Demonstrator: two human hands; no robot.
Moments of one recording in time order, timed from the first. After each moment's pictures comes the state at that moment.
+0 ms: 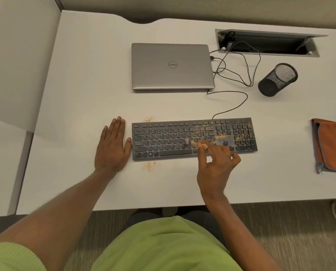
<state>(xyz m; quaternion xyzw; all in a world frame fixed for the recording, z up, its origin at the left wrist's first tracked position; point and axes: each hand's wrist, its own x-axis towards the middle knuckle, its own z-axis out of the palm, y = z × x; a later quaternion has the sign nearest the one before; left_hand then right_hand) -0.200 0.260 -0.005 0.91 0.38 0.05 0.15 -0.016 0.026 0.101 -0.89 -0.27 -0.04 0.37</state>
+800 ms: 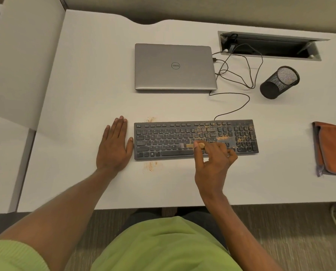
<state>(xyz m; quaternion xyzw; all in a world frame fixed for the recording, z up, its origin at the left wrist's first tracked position) -0.201 0.260 -0.006 0.91 0.38 0.05 0.15 -0.020 0.035 0.108 -0.87 -0.31 -0.04 0.38</state>
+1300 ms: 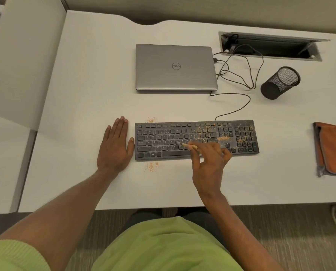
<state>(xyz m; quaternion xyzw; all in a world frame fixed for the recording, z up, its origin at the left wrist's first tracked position) -0.201 0.260 -0.007 0.91 0.38 0.05 0.15 -0.021 0.037 0.101 -0.86 -0.35 0.01 0.37</state>
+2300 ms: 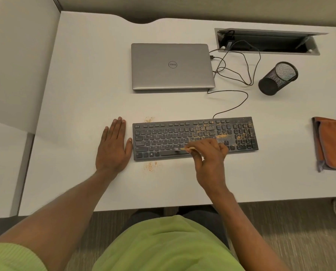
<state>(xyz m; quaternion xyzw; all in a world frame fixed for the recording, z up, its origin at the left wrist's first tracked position) -0.201 0.260 -0.006 0.91 0.39 0.04 0.15 -0.002 0.028 0.102 -0.83 -0.41 0.07 0.37</state>
